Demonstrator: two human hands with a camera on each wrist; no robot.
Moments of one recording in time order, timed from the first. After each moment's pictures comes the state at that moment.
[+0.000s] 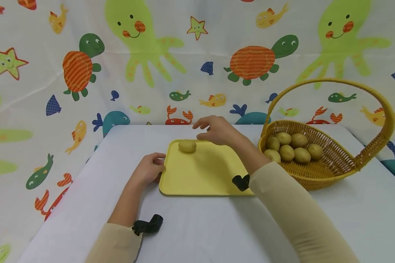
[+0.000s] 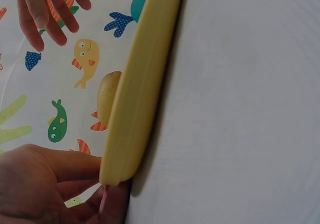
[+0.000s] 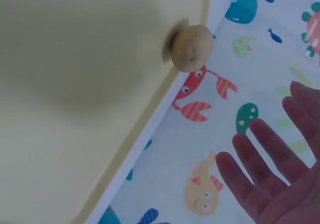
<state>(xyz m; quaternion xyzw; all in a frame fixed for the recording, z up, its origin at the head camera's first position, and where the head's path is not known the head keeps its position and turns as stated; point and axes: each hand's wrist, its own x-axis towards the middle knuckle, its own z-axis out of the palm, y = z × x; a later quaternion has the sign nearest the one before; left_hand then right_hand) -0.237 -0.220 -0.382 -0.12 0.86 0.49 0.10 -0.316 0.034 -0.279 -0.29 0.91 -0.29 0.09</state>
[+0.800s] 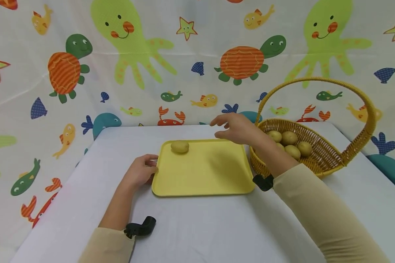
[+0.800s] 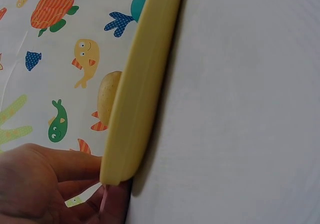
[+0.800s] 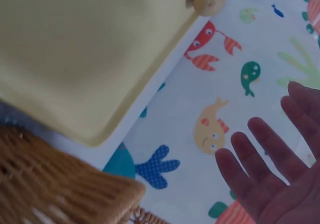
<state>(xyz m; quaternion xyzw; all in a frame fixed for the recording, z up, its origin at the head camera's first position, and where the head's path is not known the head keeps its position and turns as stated) -0.236 -0.220 -0.383 -0.11 0.87 0.48 0.11 -0.305 0.104 -0.265 -0.27 0.93 -0.25 0.05</state>
